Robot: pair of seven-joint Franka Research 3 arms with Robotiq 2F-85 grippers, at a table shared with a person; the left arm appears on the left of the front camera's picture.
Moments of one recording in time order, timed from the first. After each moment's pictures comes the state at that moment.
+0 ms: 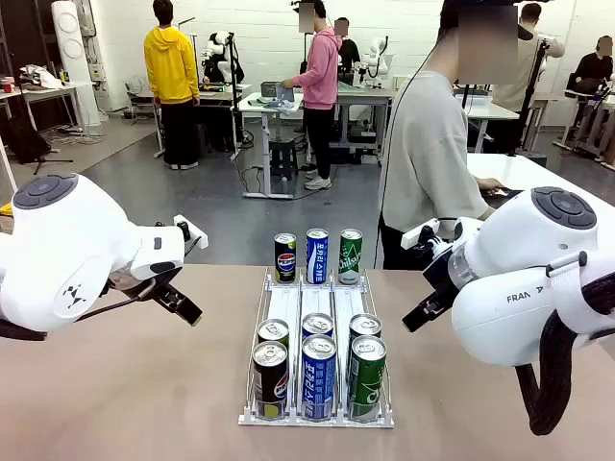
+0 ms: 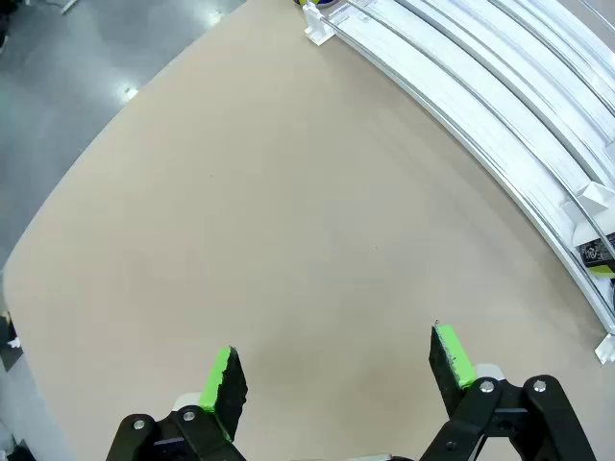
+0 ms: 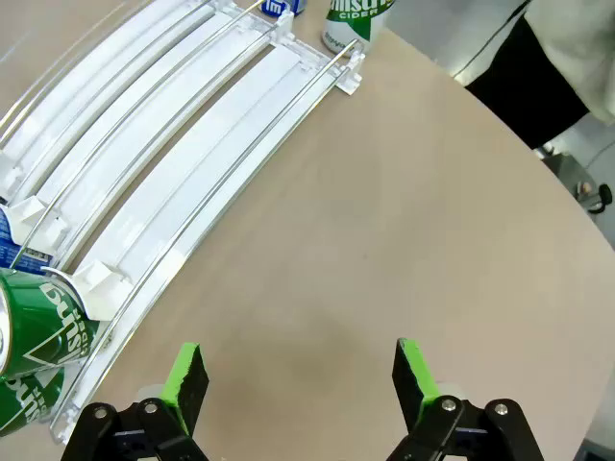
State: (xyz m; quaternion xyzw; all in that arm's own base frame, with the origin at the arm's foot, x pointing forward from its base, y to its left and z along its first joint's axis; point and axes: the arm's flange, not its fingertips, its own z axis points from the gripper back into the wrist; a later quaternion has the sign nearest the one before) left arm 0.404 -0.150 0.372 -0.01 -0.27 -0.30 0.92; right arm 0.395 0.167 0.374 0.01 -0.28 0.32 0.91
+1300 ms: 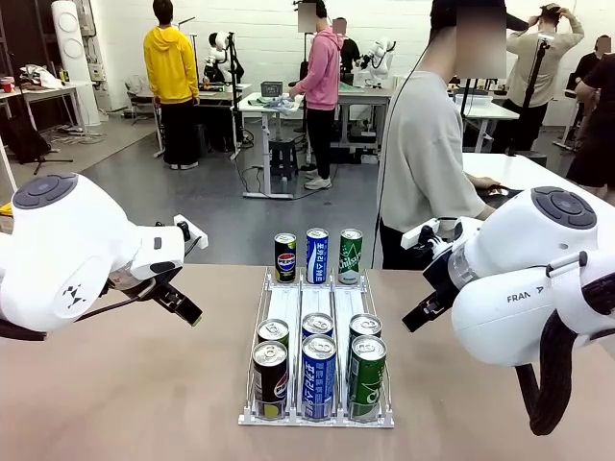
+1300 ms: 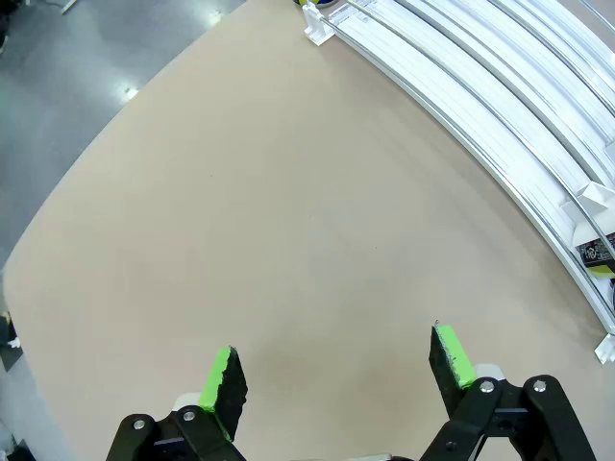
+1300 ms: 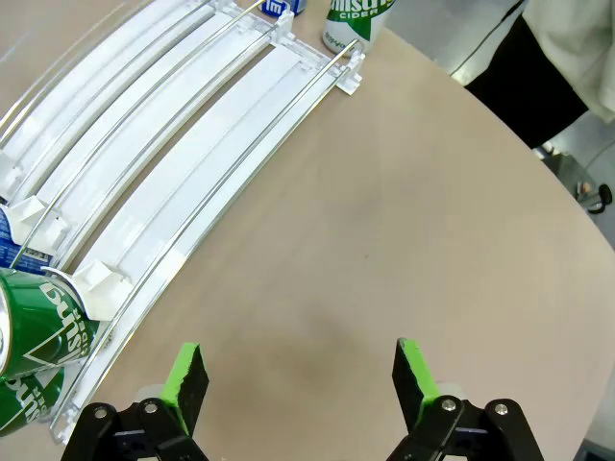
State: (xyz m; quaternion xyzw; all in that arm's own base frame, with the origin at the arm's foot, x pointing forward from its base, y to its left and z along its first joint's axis) left arm 0.404 -0.150 0.372 -0.01 -0.27 -0.30 0.92; right arm 0.395 0.167 0.374 0.01 -0.28 0.32 0.91
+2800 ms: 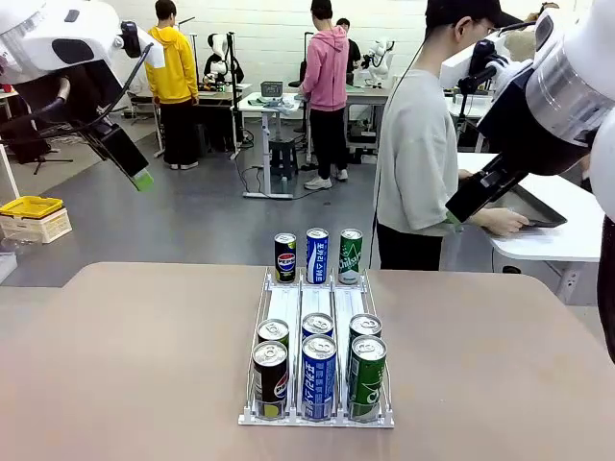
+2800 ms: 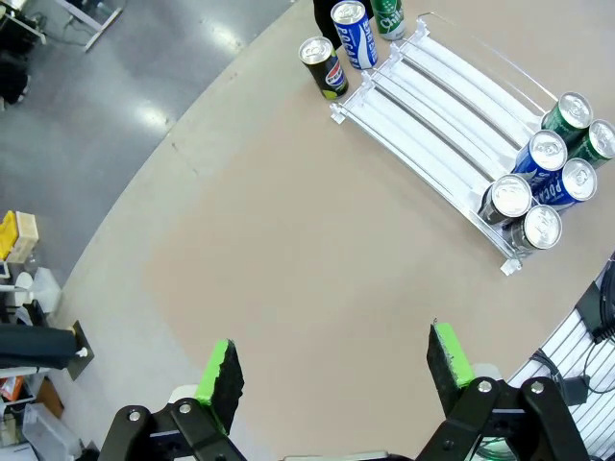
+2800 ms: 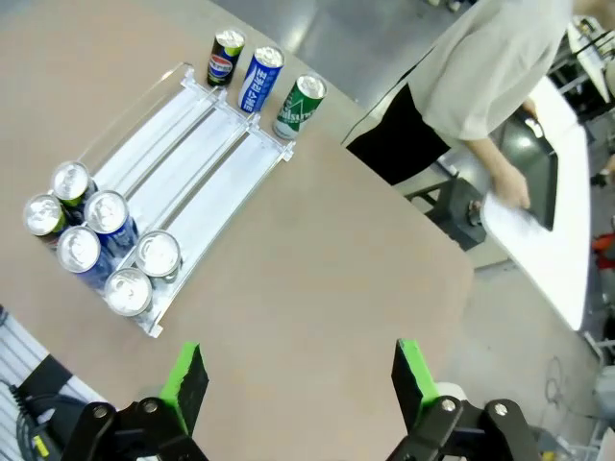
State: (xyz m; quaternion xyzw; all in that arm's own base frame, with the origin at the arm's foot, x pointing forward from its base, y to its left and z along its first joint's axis) left arm 0.338 -0.140 0.655 0.02 -0.27 -0.36 0.89; right arm 0.257 0.189 0.632 -0.08 -0.33 0.32 0.88
